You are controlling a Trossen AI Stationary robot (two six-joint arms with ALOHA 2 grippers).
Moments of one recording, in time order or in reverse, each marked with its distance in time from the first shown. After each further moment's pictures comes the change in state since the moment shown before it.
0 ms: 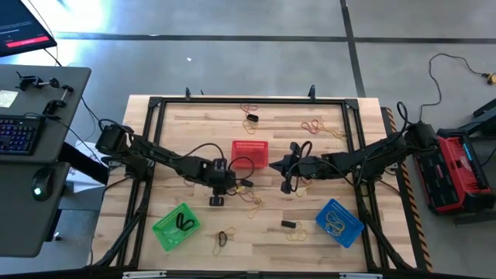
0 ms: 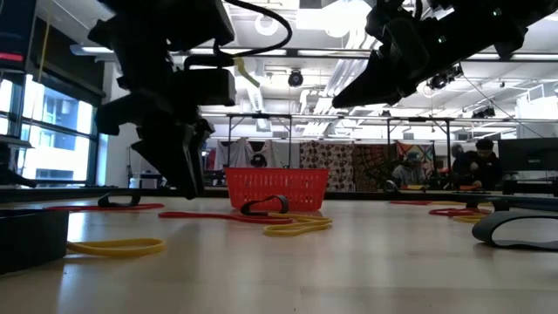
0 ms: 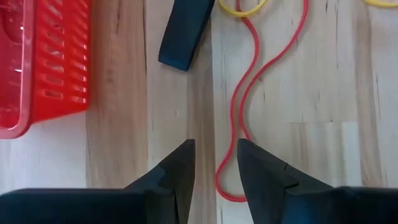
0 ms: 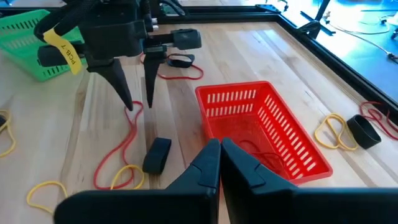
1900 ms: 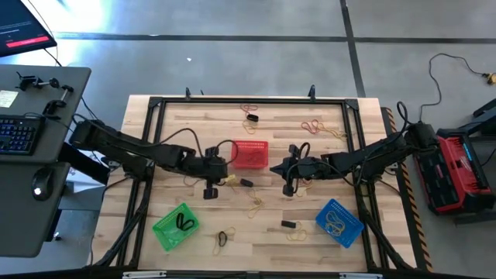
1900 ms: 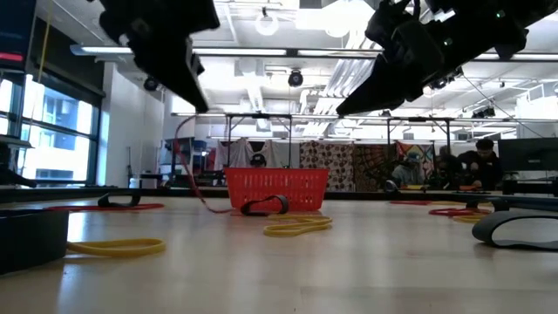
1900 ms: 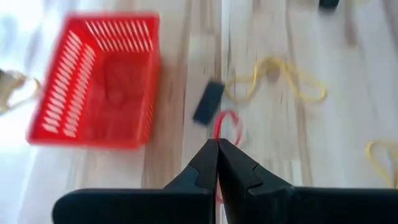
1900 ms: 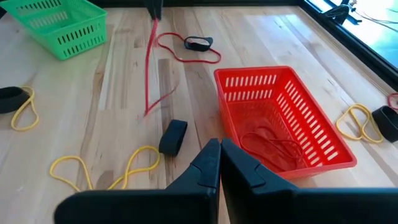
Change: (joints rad) left arm 0.006 -0.319 -0.001 -0.048 -0.047 -0.026; right arm 0.000 0.000 0.000 -0.050 -0.075 0.001
